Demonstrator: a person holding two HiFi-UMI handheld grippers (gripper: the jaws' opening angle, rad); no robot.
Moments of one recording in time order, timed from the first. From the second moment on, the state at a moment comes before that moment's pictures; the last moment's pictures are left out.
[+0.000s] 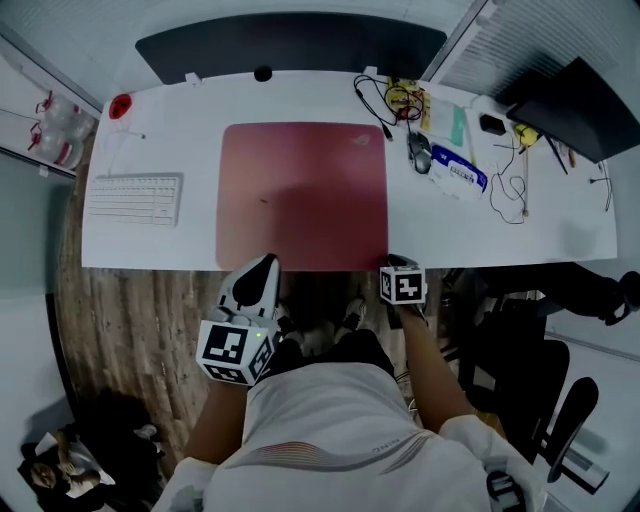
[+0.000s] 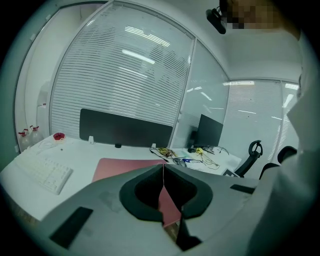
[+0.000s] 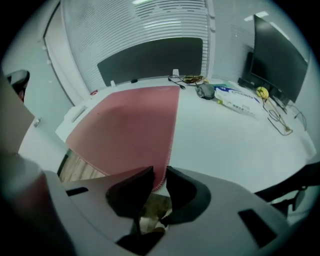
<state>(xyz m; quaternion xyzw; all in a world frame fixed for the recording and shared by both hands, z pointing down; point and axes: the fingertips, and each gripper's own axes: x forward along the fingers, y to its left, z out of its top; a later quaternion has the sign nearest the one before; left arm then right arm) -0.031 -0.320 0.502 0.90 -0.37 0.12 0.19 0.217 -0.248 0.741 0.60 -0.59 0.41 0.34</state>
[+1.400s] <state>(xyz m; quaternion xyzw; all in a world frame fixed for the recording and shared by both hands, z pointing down) -0.088 -0.314 0.488 0.89 -0.39 0.09 0.19 0.103 -0.299 0.597 0.59 -0.74 0.27 0.19</state>
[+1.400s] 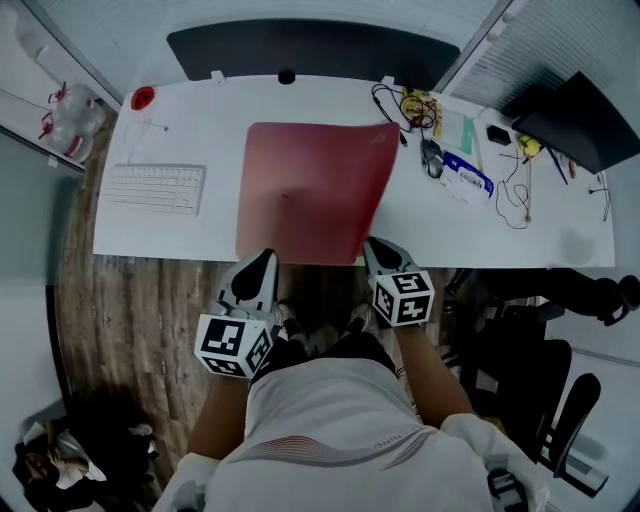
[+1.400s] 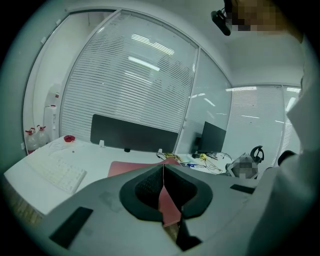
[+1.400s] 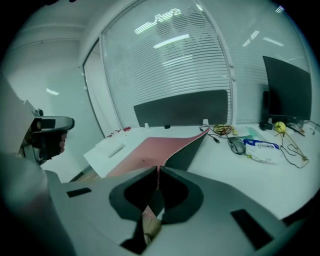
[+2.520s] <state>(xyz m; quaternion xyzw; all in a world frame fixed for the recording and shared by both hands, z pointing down) -0.299 -0.295 0.507 0.80 -0.56 0.05 0.21 -0.135 -0.359 0.671 0.42 -0.81 0.27 0.30</state>
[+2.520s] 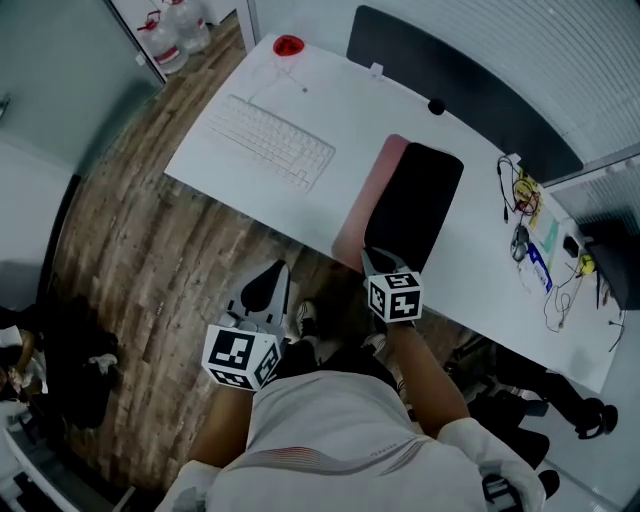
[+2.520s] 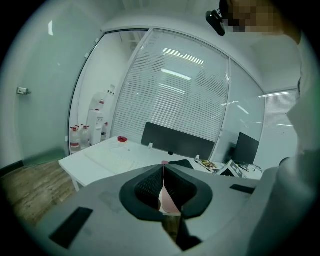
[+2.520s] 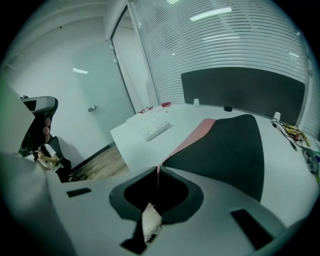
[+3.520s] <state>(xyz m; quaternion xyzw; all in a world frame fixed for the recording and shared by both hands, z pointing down) -0.196 -0.337 0.429 0.86 -0.49 0.02 0.13 -0.028 -0.366 0.467 0.47 -0.87 0.16 0.08</state>
